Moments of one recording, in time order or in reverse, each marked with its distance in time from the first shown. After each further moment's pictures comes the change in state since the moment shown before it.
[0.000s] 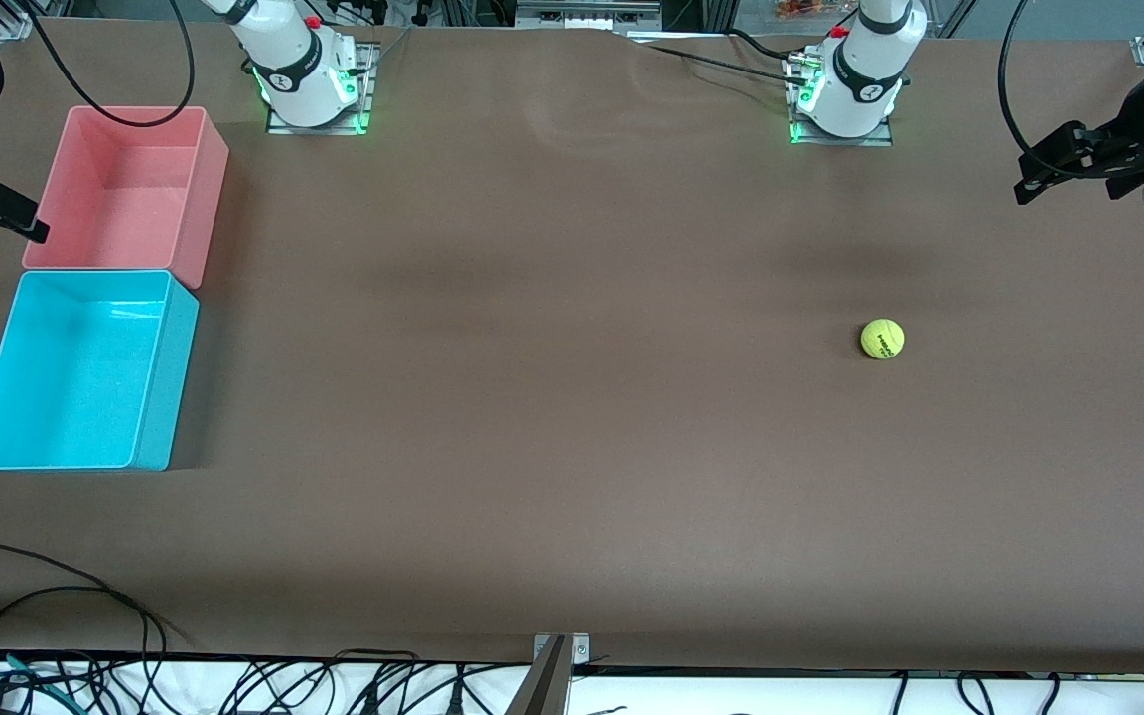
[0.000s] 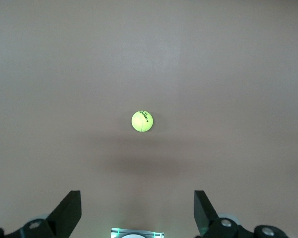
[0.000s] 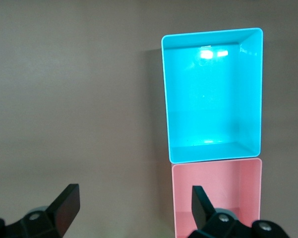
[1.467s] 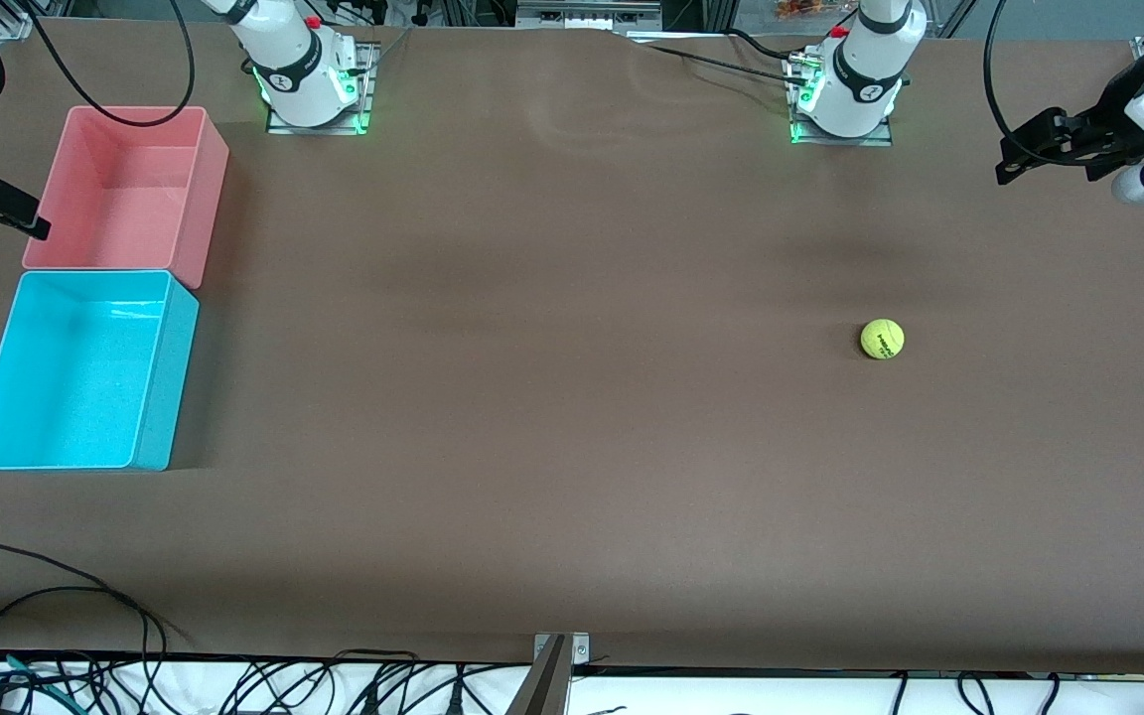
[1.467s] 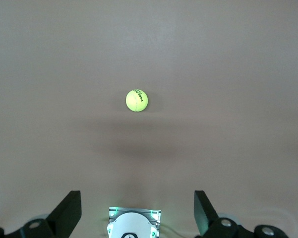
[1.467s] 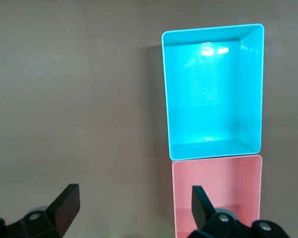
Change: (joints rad) left arm -0.004 0.000 -0.009 0.001 -0.023 -0.085 -0.002; right arm 0.000 -0.002 0.000 0.000 0.000 -0.014 0.000
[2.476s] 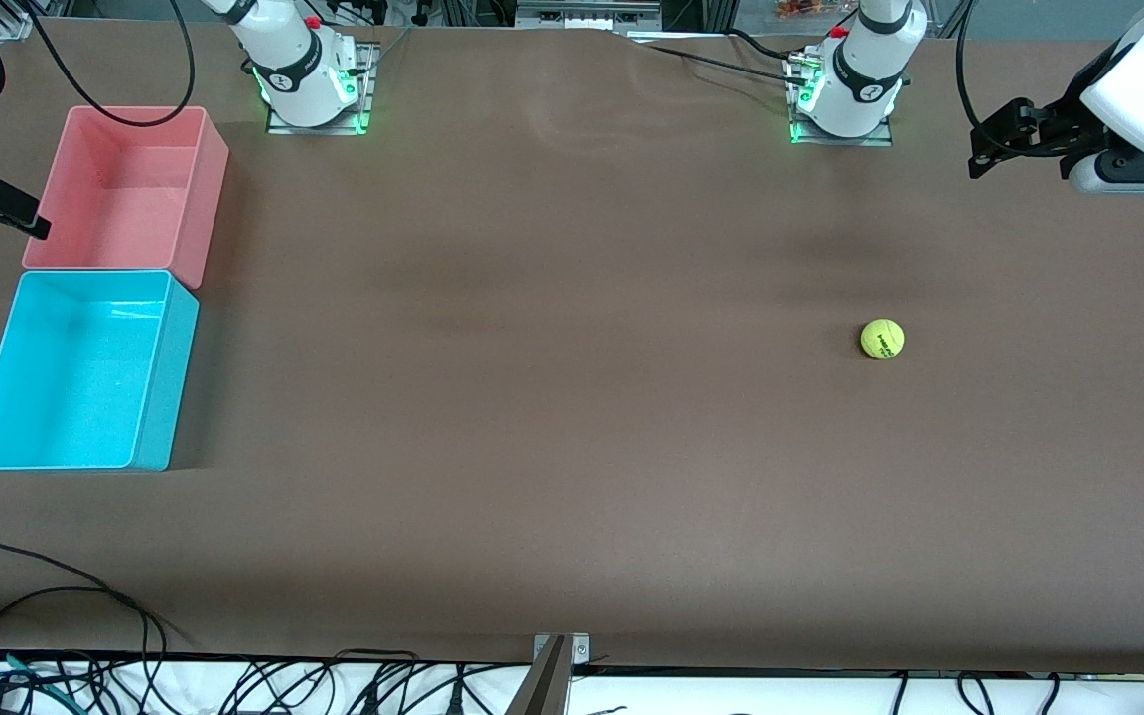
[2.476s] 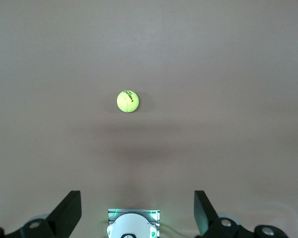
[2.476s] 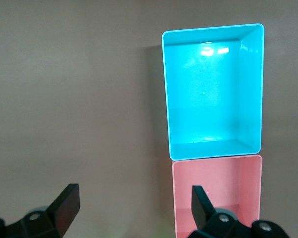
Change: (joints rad) left arm -0.003 -0.002 -0.053 0.005 -0.002 0.000 -0.001; right arm 0.000 0.000 0.000 0.000 0.000 0.000 0.000
